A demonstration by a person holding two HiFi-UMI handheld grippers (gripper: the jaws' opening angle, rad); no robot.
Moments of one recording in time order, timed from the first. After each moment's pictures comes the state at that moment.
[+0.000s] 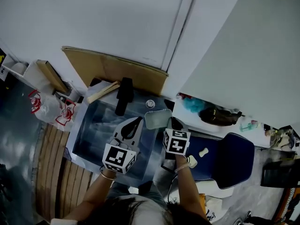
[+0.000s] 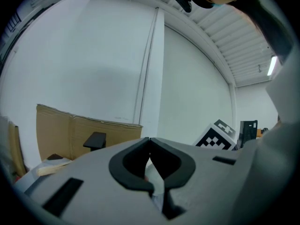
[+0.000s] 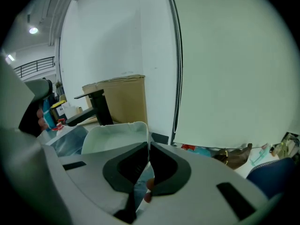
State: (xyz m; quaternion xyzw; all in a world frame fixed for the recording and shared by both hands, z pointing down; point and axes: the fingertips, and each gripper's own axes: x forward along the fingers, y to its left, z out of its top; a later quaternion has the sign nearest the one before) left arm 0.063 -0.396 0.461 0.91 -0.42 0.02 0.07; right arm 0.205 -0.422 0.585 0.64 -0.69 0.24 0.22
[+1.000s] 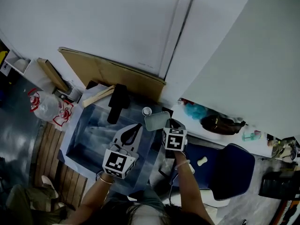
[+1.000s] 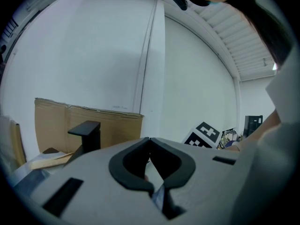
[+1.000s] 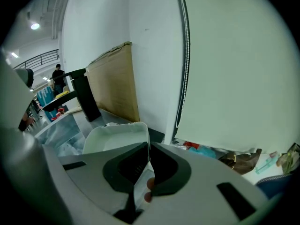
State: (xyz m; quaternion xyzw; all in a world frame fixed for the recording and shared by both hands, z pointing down) left arm 0.093 -0.423 0.498 0.90 -0.43 0.06 0.08; right arm 0.231 -0.477 0.648 0.60 -0.71 0.26 0.27
